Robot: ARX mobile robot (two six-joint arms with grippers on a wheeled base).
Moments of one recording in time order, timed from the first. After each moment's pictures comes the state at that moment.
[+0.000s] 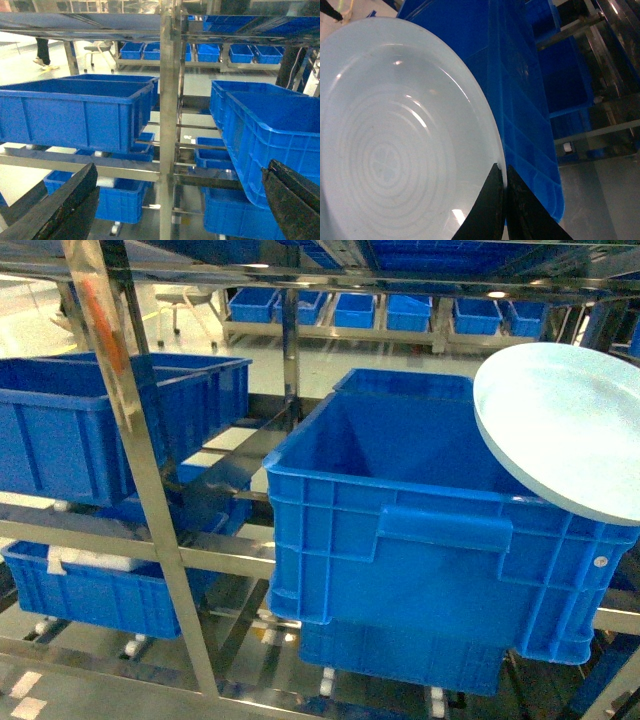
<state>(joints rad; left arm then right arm) 0.00 0.01 0.01 0.00 0.00 0.00 -0.14 1.58 0.78 0.20 -0.30 0.54</state>
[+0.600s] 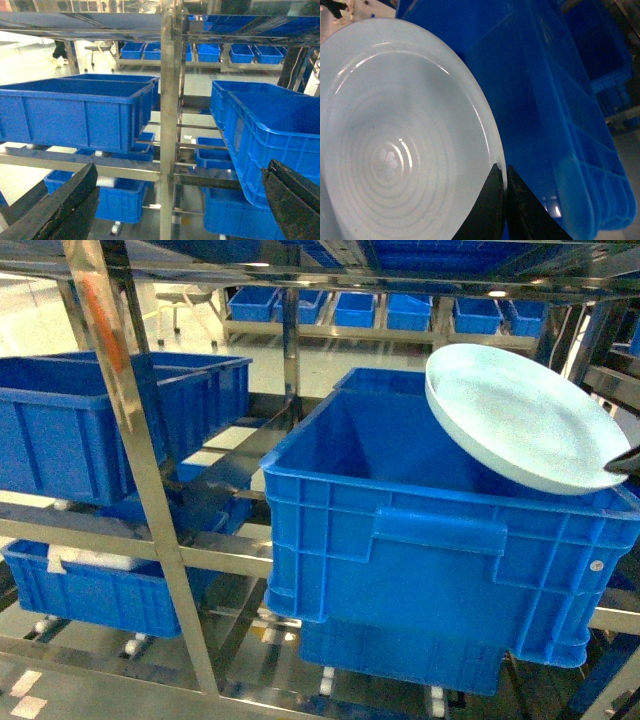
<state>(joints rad) 0.00 0.01 0.01 0.00 0.00 0.00 -0.02 1.72 0.93 0.13 -0.24 0.82</state>
